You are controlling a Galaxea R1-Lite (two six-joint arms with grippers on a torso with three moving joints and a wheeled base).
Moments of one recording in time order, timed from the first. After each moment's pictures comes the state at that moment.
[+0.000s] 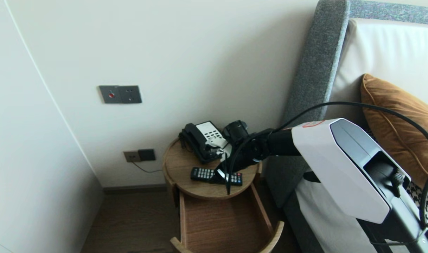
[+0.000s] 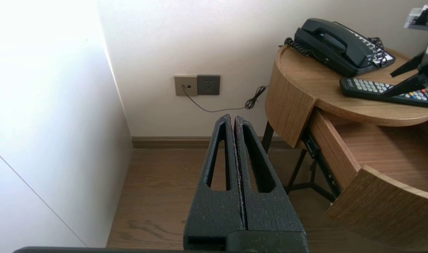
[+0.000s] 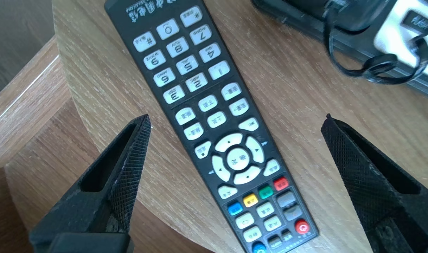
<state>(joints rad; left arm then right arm) 0.00 0.00 0.00 -0.01 0.02 -0.02 0.55 2.48 -1.96 0.31 0.18 -0.37</state>
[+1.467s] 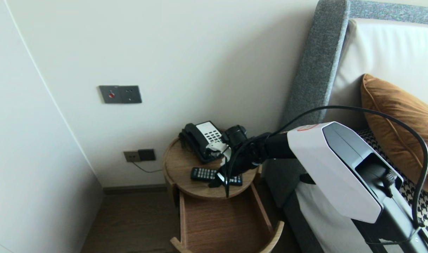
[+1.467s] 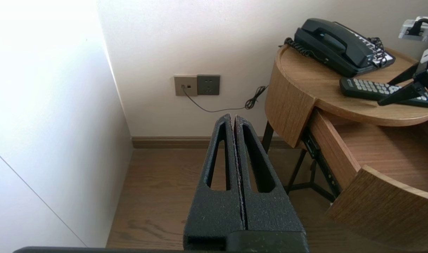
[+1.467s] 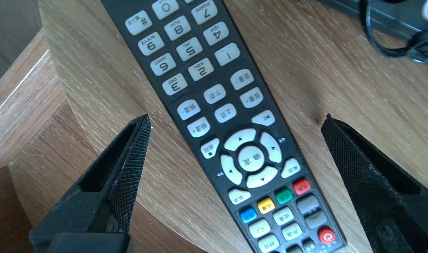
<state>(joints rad) 0.00 0.00 0.00 -0.01 0.02 -0.02 0.54 2.51 -1.96 0.32 0.20 -0.34</state>
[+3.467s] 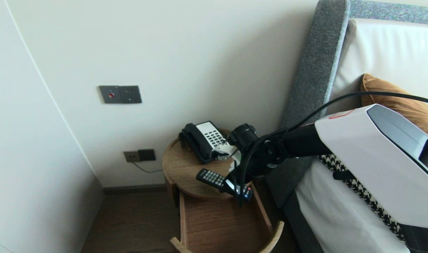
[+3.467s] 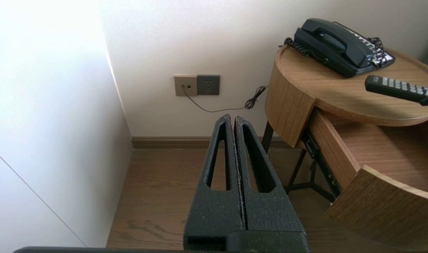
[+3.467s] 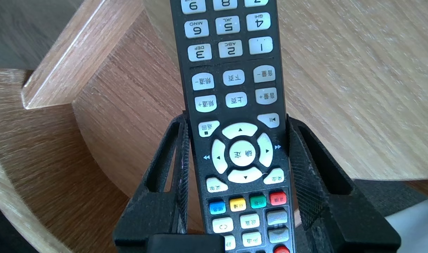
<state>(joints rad) 0.00 0.00 0.00 -0.02 0.02 -0.02 0.58 2.28 -1.67 0.34 0.19 -0.29</state>
